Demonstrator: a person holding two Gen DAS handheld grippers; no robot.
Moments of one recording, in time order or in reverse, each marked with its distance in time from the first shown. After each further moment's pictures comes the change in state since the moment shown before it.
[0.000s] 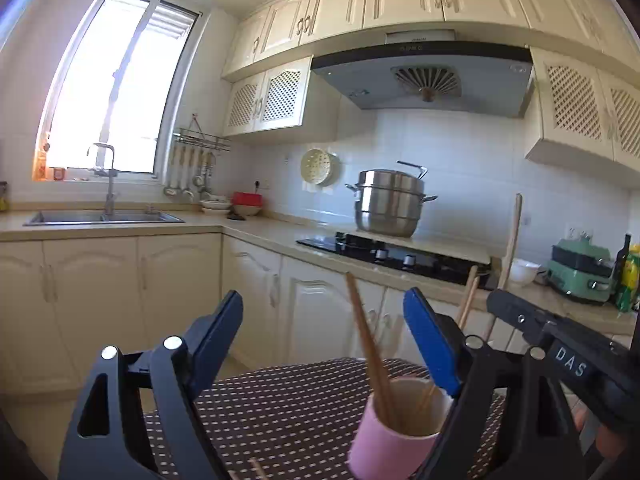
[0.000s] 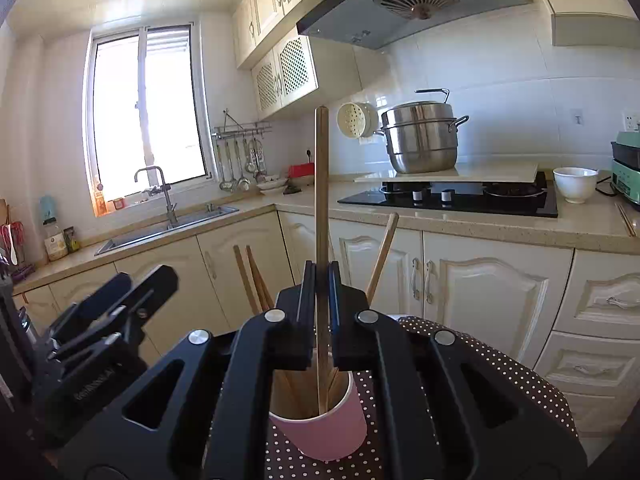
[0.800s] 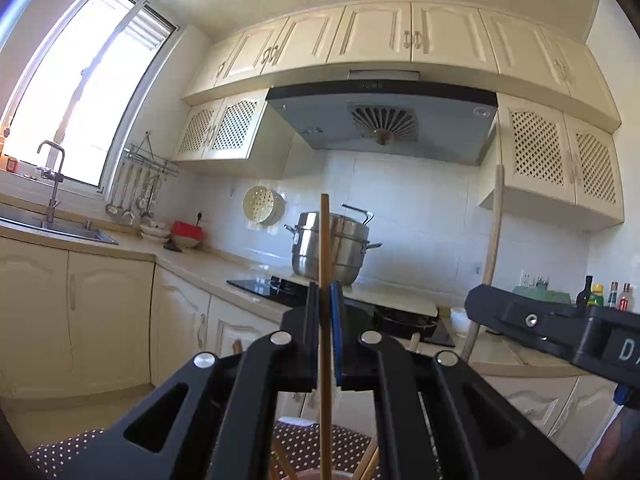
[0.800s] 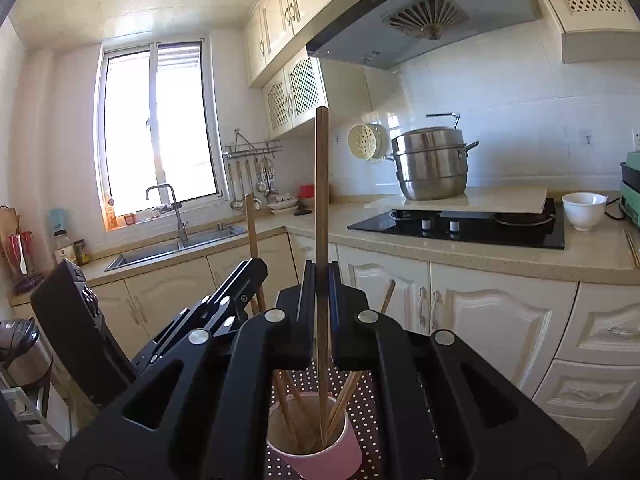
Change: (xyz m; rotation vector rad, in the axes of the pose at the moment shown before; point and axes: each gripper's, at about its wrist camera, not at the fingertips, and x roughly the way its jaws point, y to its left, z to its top) left arm 0.065 -0.053 0.007 -0.077 -0.164 -0.223; right arm -0.002 -0.012 0.040 -0.008 -0.050 0.051
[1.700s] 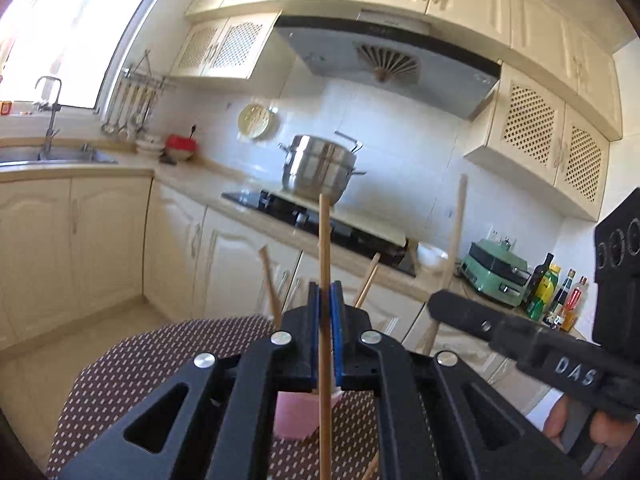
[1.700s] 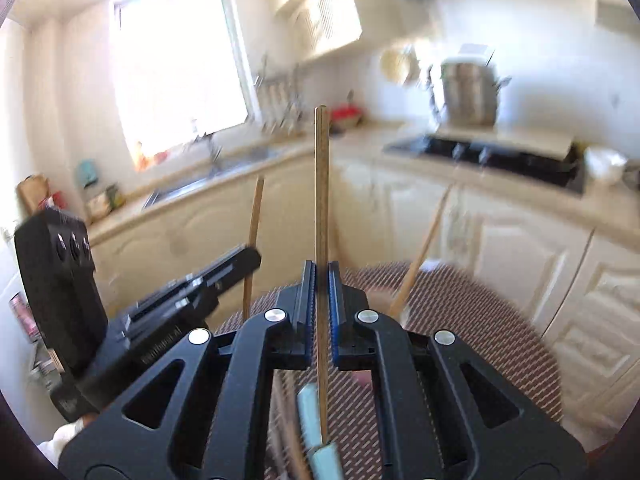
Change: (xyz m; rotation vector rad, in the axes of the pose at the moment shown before) left arm -0.083 0.024 0.033 -0.114 0.305 -0.095; right arm -0.051 0.041 0.000 -0.004 0.254 0.077
